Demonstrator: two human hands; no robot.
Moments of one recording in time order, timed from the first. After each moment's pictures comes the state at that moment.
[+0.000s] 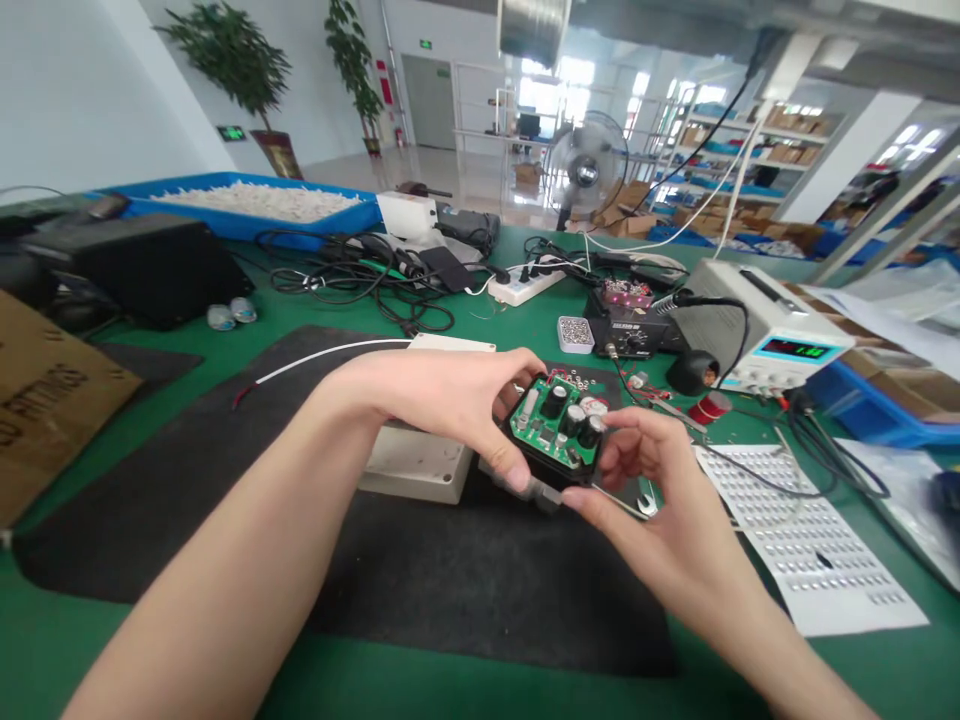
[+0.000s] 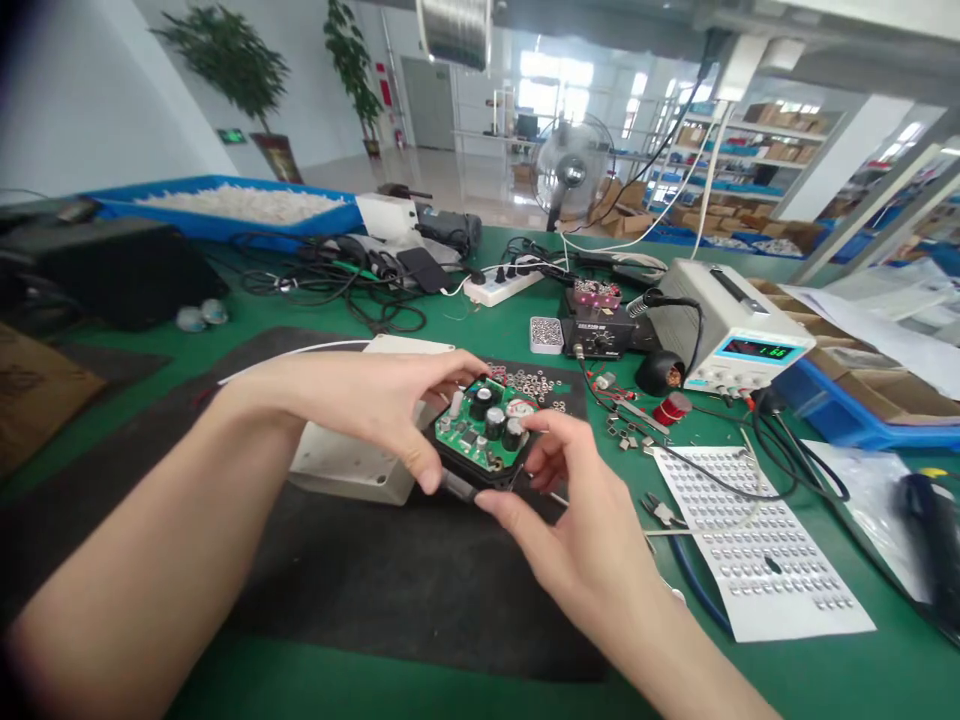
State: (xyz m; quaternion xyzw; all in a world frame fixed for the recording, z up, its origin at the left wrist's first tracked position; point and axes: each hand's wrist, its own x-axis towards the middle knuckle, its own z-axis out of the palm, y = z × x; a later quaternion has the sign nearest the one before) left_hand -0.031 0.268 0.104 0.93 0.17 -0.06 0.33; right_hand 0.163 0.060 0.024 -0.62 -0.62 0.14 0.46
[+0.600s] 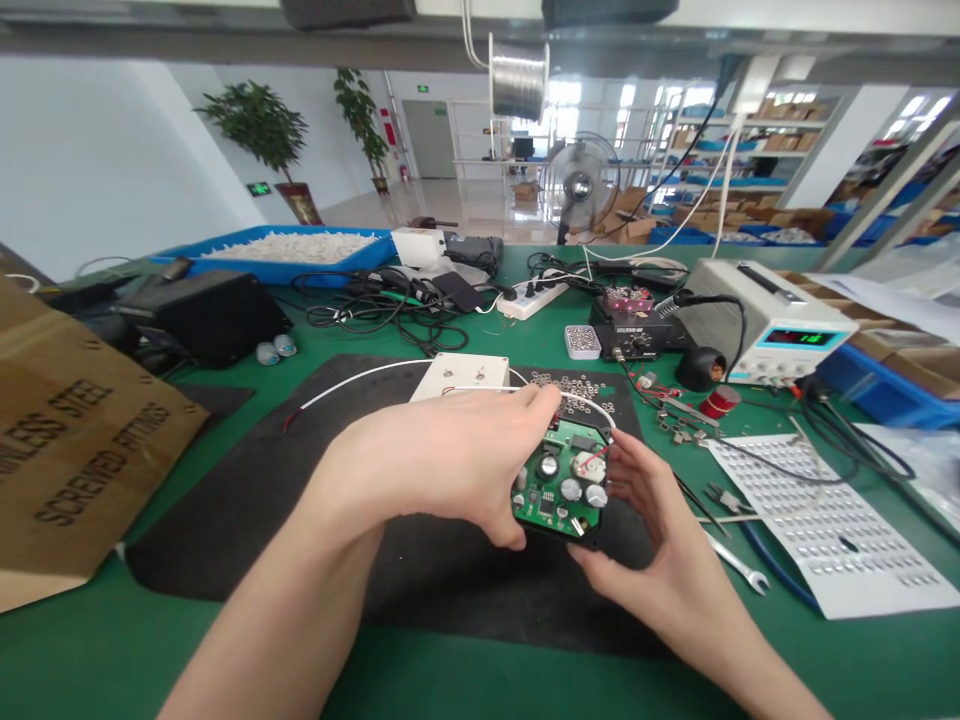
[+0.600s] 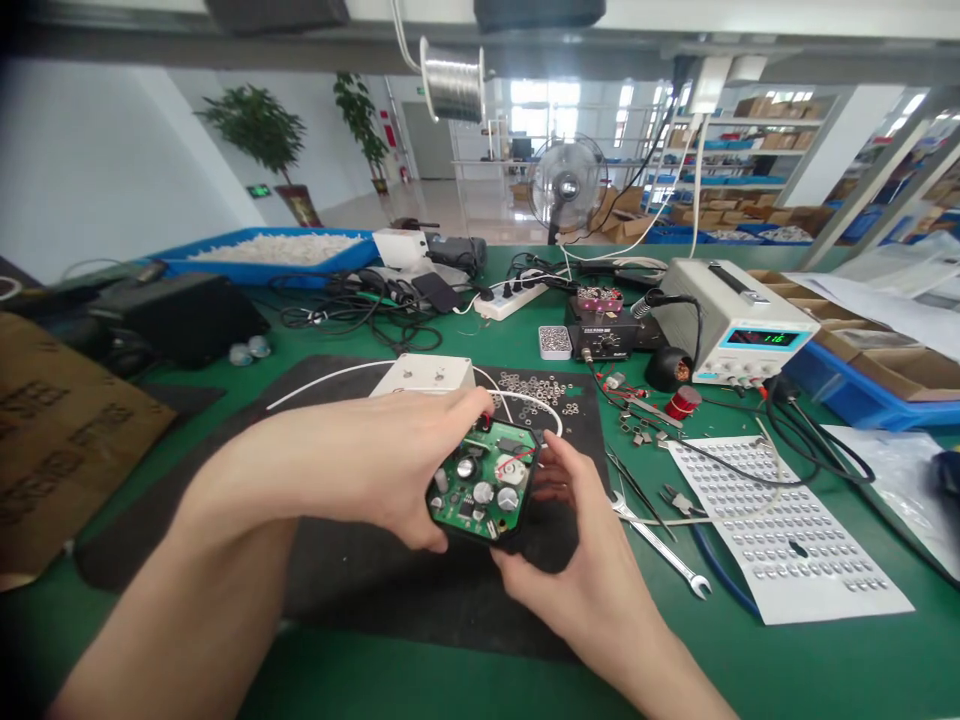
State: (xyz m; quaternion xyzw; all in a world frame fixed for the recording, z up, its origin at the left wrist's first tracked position) left_hand -0.042 0.199 0.133 0.97 0.18 -0.10 0.12; right_hand 0.133 0.032 -0.010 -0.59 -0.56 0.24 0.52
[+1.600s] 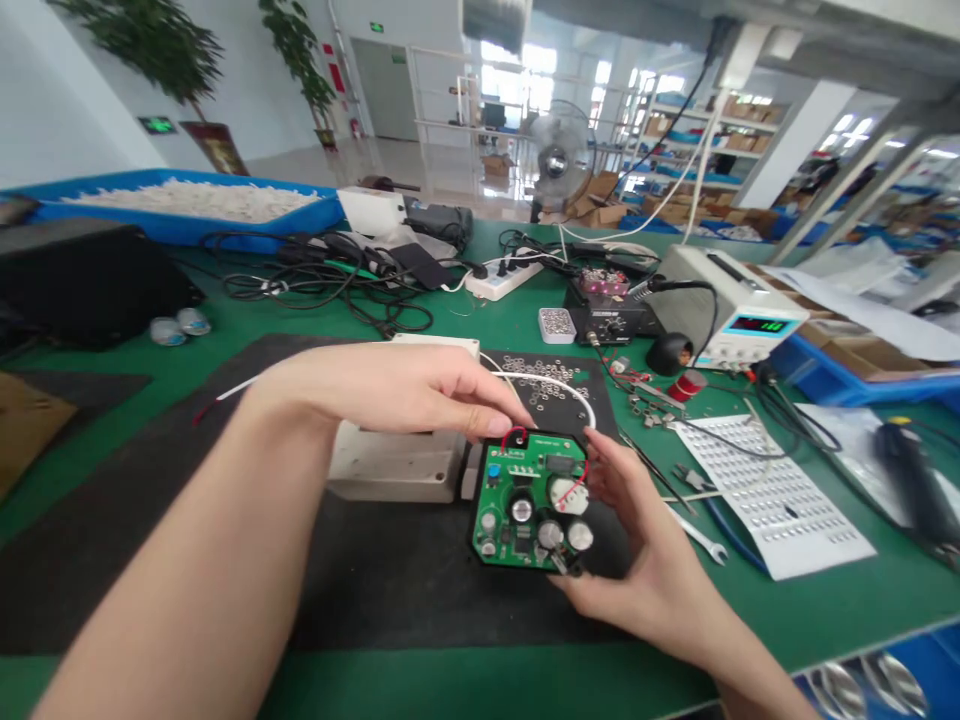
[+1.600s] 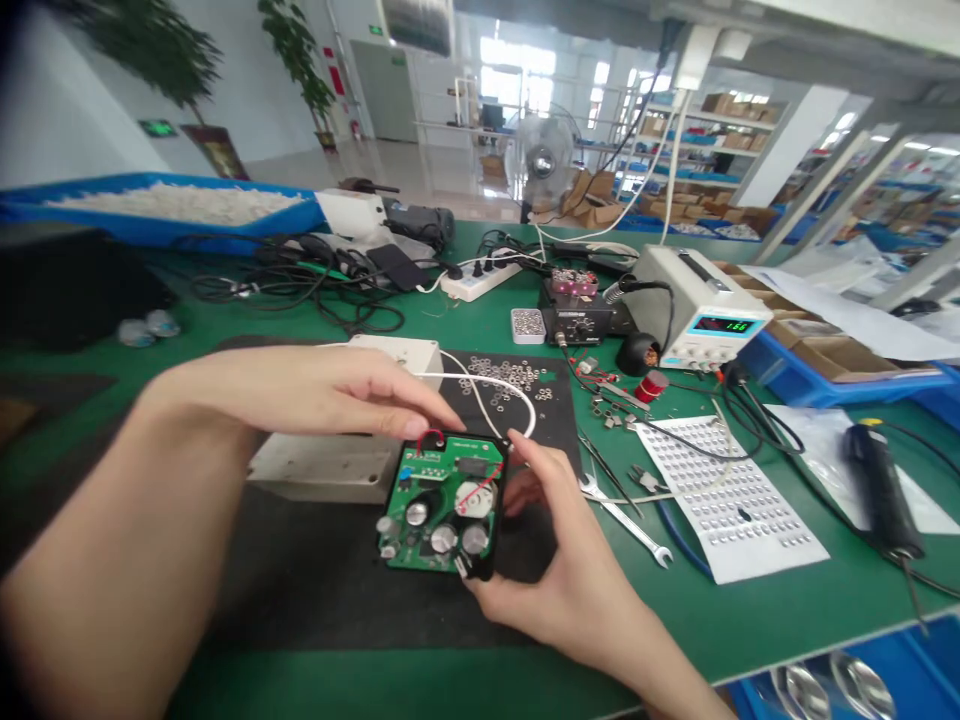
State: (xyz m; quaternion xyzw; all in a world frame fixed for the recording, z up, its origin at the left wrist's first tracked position) left_hand -0.046 0.270 0.116 0.90 0.09 -0.12 0.41; right_hand 0.137 0.022 -0.006 -0.59 -0.59 0.27 0.49
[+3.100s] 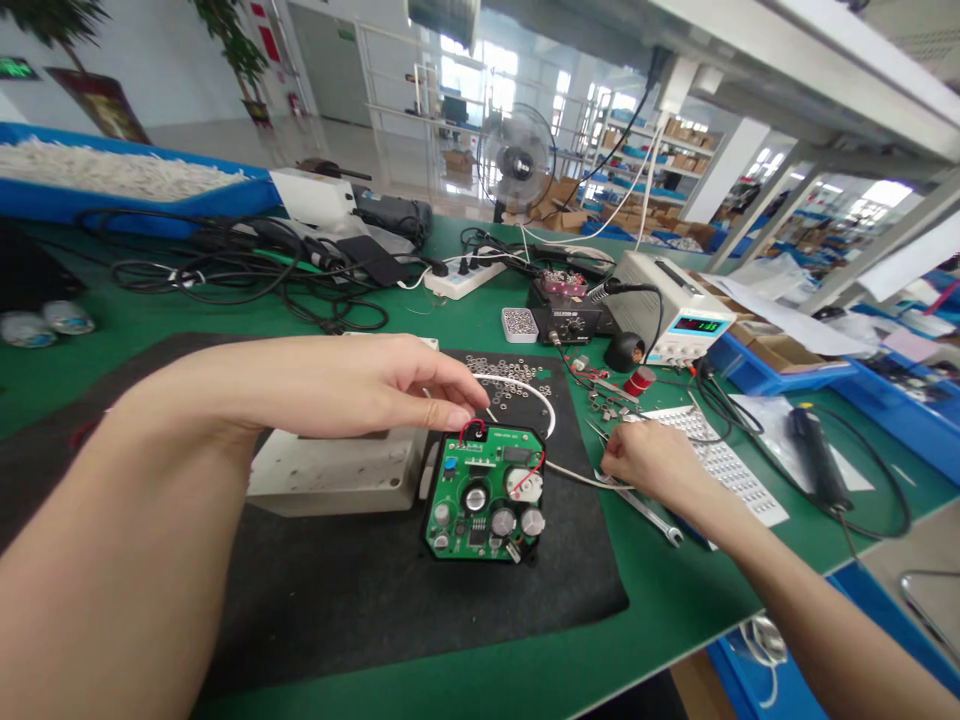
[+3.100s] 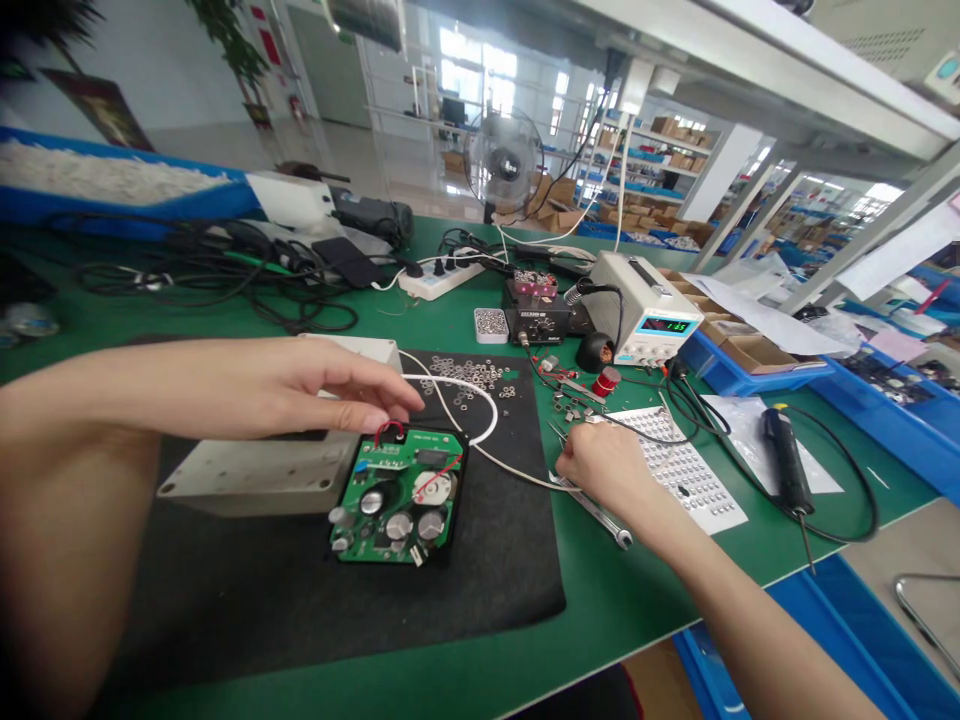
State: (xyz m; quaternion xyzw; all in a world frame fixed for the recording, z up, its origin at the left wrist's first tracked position) left_hand -0.047 0.268 0.115 0.93 0.13 -0.07 0.33; right_hand 0.245 0.061 0.010 -0.83 -0.54 0.02 -0.13
